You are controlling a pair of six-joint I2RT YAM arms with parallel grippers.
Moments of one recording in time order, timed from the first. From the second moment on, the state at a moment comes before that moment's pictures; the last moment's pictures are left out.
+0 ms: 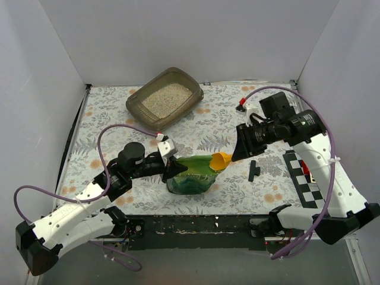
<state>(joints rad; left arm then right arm) -0.76 0.81 0.69 -0.13 0.50 -0.04 0.47 1.20 1.54 -1.34 -0.54 0.12</state>
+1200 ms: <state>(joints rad) -1.05 0.79 0.59 -0.07 -0.12 0.20 0.59 1.40 1.02 -0.63 -0.64 0.32</state>
